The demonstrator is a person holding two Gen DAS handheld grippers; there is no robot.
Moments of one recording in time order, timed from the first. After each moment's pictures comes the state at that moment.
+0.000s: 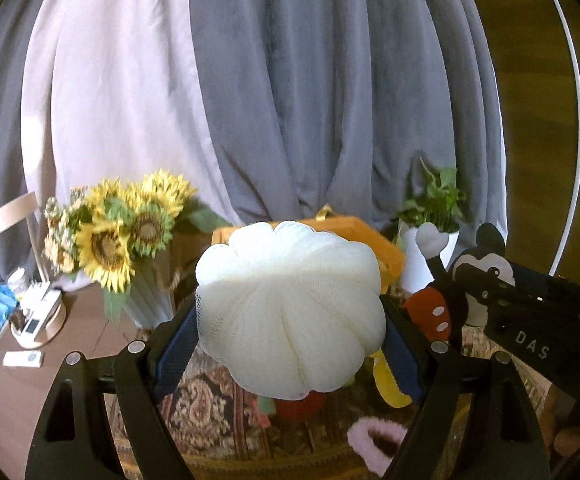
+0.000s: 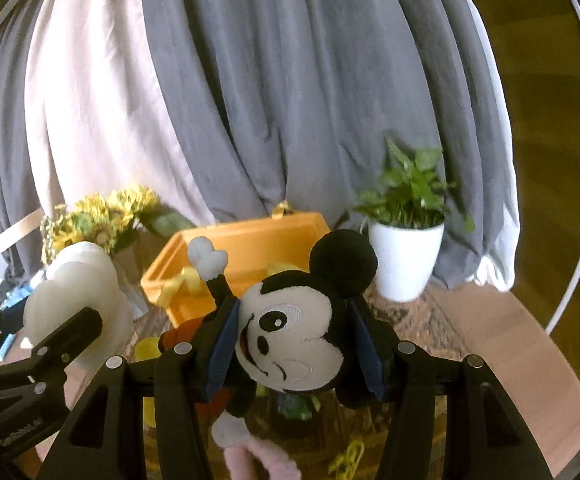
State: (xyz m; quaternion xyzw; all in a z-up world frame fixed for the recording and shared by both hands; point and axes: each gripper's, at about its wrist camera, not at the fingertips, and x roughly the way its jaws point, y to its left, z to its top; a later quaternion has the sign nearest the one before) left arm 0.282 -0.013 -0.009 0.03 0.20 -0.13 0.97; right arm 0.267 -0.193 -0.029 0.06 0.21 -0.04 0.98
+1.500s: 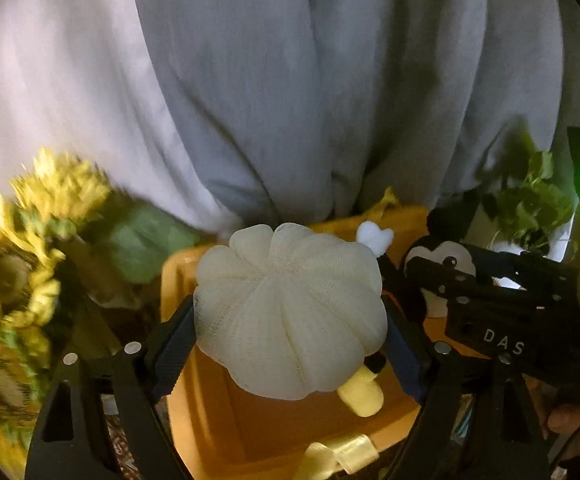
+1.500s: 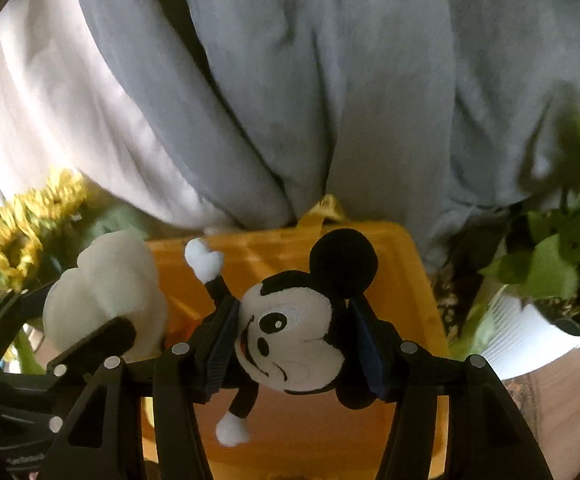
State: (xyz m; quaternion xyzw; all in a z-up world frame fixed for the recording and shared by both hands) left arm 0.560 -0.044 -0.046 0.05 0.36 -0.16 0.92; right arm 0.561 -0.206 -0.052 0.07 0.35 0.03 0.93
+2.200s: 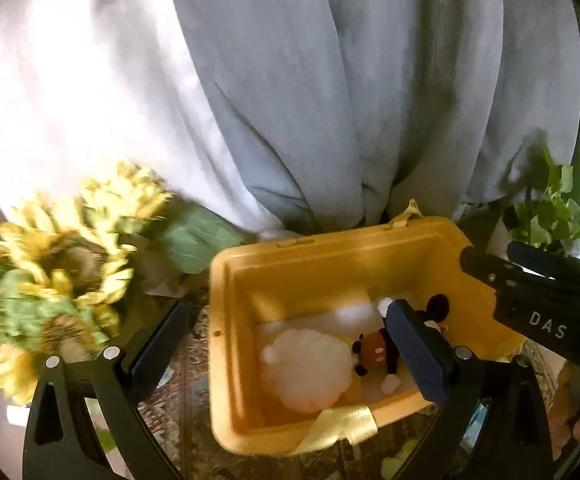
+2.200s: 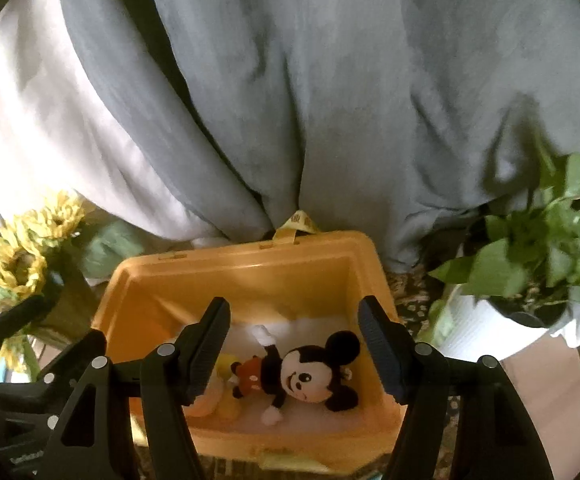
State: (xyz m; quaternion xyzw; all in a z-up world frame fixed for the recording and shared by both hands) left arm 0.524 -0.037 -0.008 0.06 0.35 -0.08 0.93; right arm 0.540 -0.215 -0.025 0.08 0.35 -0.01 0.93
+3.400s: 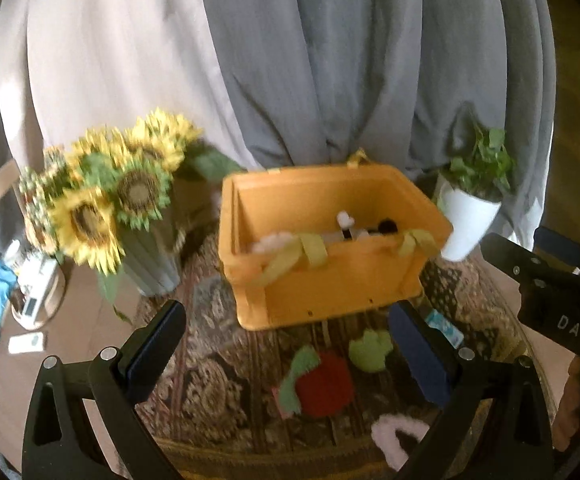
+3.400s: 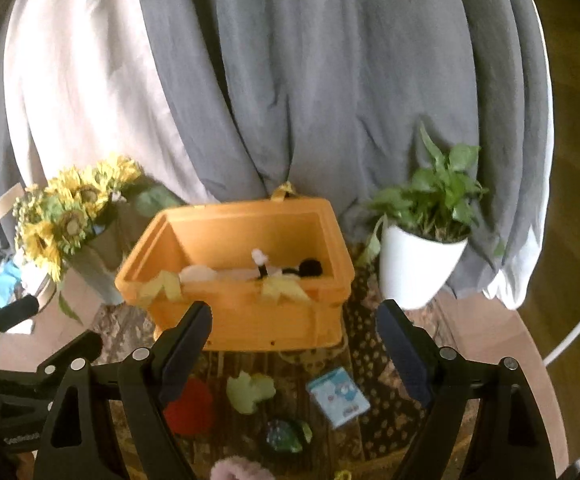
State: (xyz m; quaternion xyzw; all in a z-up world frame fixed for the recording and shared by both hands) left arm 0.362 -0.015 -0.022 0.04 0.35 -0.10 0.93; right arm 0.357 -0.192 -0.004 0.03 0.30 -0.04 0.95
